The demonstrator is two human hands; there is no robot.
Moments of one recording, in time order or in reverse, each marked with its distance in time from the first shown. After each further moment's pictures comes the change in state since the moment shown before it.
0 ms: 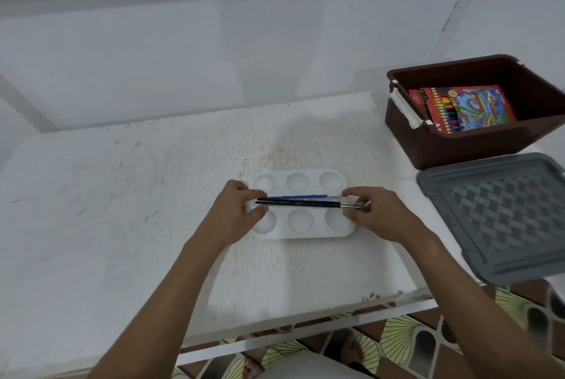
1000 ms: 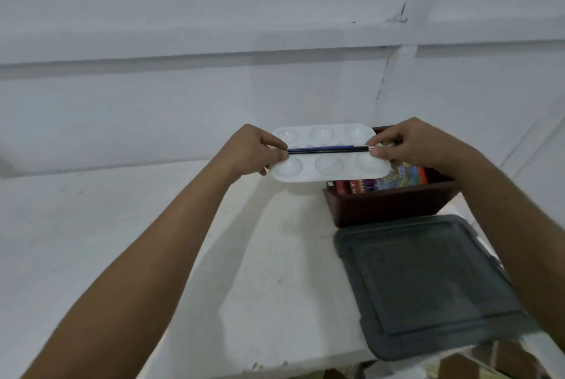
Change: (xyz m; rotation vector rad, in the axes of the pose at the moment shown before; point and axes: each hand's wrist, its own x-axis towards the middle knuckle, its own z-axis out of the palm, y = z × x) left_hand 0.117 0.249 -0.023 -0.265 0.037 0.001; right_hand 0.049 0.023 -0.279 -0.115 0.072 -0.168
